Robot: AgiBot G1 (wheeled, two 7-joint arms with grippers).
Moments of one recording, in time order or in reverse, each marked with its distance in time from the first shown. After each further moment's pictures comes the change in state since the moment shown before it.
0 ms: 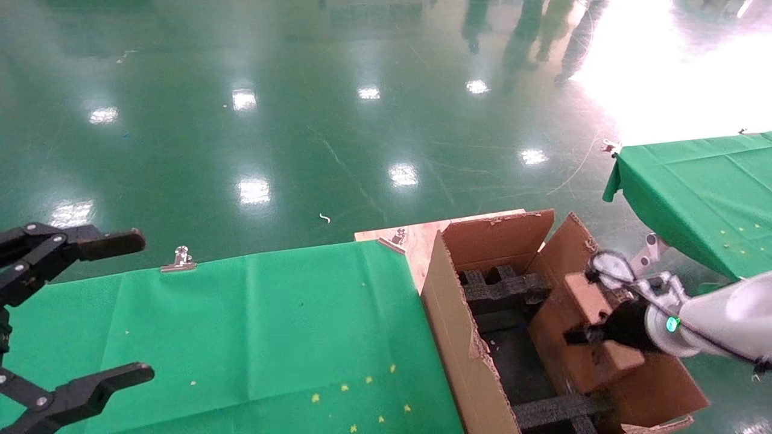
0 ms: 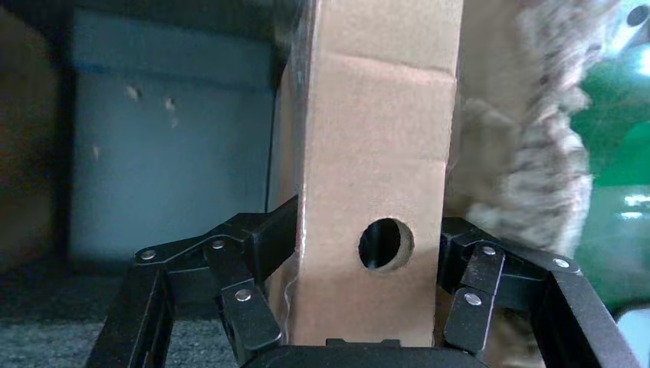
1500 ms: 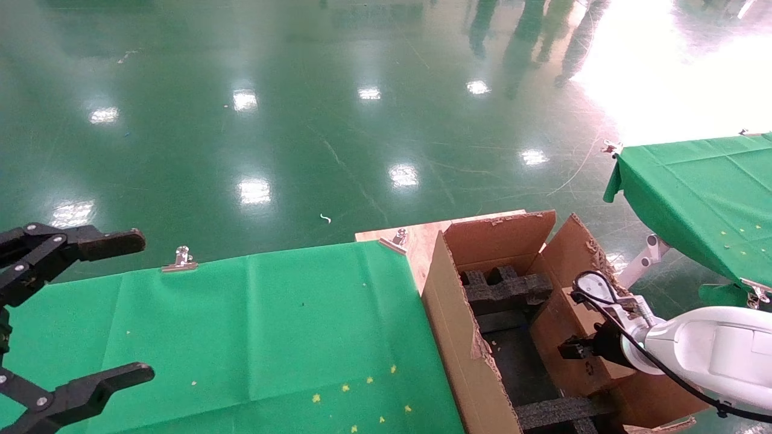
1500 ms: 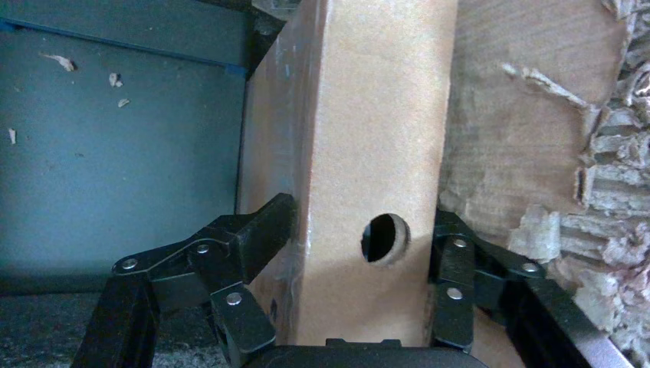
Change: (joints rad) left arm 0.000 0.000 0.000 0.000 -0.001 0.000 0.000; right arm -0.196 -0.093 0.035 -0.010 -0.367 -0.019 0.365
